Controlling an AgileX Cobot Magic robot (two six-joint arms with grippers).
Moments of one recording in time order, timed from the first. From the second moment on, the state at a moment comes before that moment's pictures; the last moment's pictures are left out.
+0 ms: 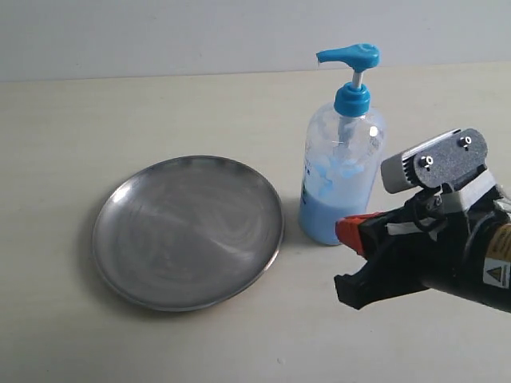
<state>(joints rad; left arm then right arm) -0.03 0.01 0.00 0.10 0.37 -0.19 0.72 1.19 -0.28 0.03 -0.22 0.17</state>
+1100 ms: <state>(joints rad) -0.03 0.01 0.00 0.10 0.37 -0.19 0.72 1.51 -0.11 0.33 -0.96 -0.19</state>
